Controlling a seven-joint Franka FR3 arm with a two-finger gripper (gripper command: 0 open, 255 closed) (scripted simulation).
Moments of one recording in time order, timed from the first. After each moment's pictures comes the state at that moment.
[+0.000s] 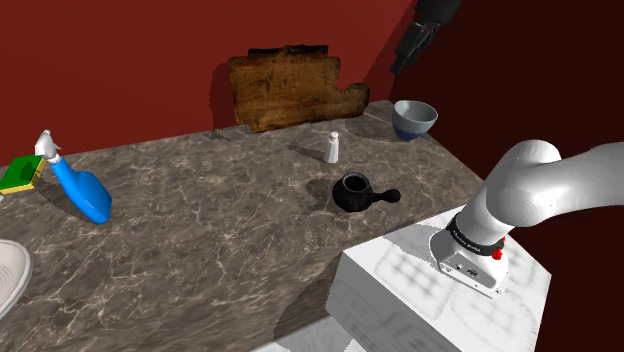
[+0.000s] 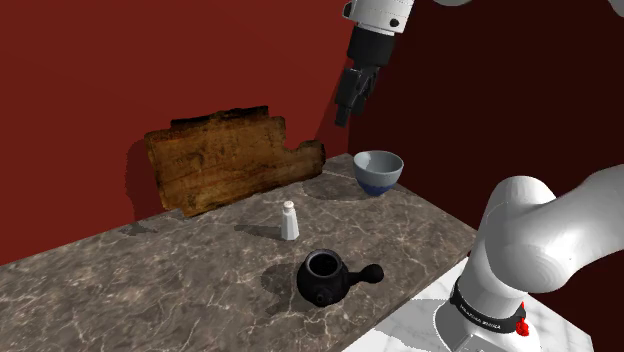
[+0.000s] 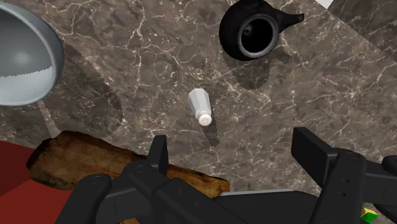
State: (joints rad) arm 0.02 -0.82 -0.02 -2.33 0.08 1.71 -0.09
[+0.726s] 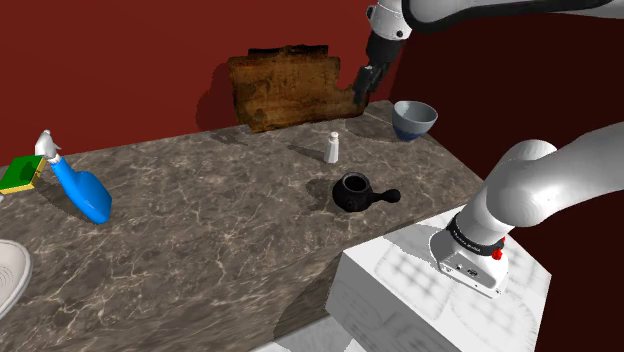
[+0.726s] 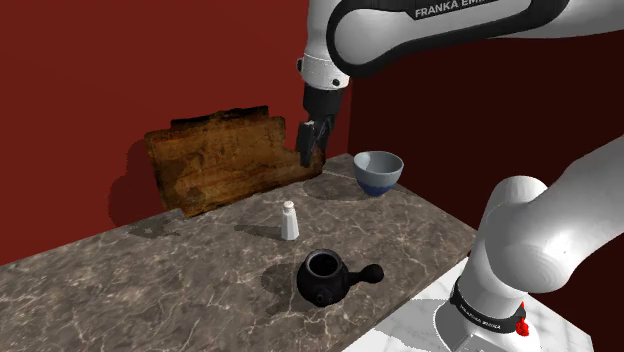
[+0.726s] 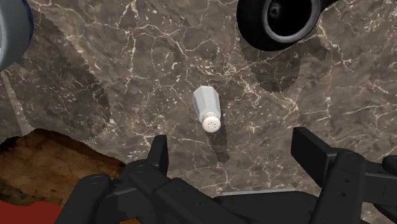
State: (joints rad) arm 0.03 -0.58 0.06 -2.39 0.05 1.94 -0.06
